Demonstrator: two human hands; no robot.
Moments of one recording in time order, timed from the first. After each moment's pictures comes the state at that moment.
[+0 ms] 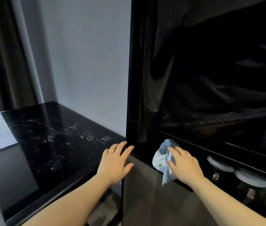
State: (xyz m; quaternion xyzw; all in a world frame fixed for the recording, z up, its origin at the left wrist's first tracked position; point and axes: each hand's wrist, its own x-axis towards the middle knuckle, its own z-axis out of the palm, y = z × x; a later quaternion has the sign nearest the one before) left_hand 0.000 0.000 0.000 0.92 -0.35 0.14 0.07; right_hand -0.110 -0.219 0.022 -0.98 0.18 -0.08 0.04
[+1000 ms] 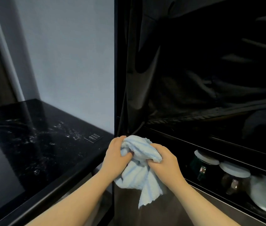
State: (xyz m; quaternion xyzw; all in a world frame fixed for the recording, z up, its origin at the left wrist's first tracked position) left_hand -0.005 -0.049 0.014 0.79 -0.31 0.00 0.53; right_hand -0.119 -0.183 0.028 -0.86 0.08 -0.27 0.42
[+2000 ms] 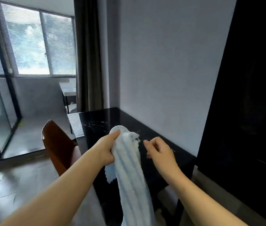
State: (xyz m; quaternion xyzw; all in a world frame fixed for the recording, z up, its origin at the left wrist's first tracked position) left_hand 0.026 0.259 0.120 0.53 0.14 -0.17 0.82; right_hand -0.015 0.088 0.088 -0.79 -0.05 -0.15 0.59
